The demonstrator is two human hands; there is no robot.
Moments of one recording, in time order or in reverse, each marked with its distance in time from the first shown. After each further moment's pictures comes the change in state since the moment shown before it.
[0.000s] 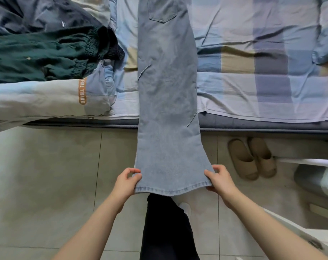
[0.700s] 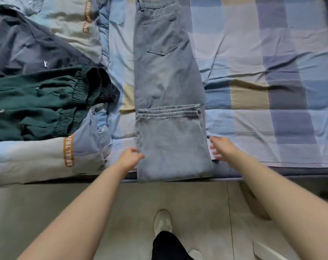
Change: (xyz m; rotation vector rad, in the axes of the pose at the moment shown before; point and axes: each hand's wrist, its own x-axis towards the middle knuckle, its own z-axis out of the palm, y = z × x) left_hand 0.221 0.225 -0.009 0.359 -0.040 0.024; right_hand 0.206 -0.240 0.021 -0.113 0.035 0.019
